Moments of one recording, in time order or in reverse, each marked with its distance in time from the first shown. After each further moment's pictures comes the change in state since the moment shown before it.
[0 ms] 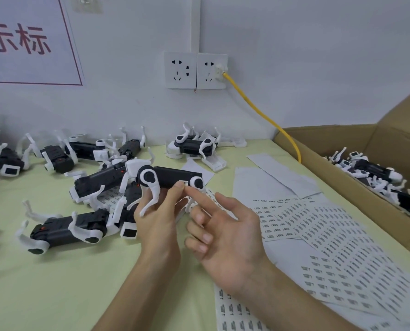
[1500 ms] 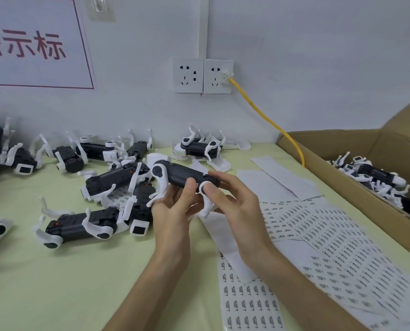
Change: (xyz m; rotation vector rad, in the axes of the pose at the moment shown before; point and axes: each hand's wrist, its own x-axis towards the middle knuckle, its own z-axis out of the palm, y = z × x) left_hand -0.009 0.001 0.003 -0.018 -0.207 0.056; right_hand 0.010 -0.017 0.000 -0.936 0.234 -0.552
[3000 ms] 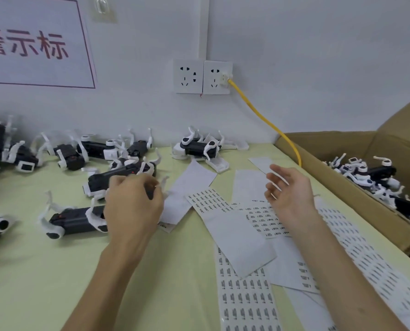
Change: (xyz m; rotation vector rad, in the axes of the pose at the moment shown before) left_hand 0.032 0.030 -0.050 1.335 0.266 0.340; right_hand 0.054 -0.002 -0.092 0.437 0.376 0.326
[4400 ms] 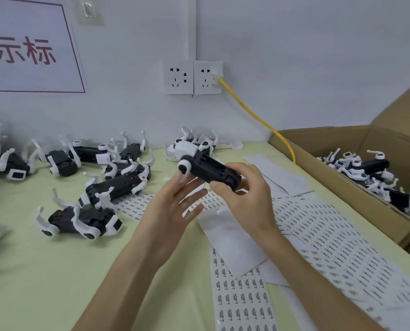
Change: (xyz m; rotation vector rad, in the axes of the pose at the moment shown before) left_hand -0.022 0.040 0.007 -1.365 -0.754 -0.483; right_hand -0.040 0.040 0.034 -0.691 -0.257 -0.729
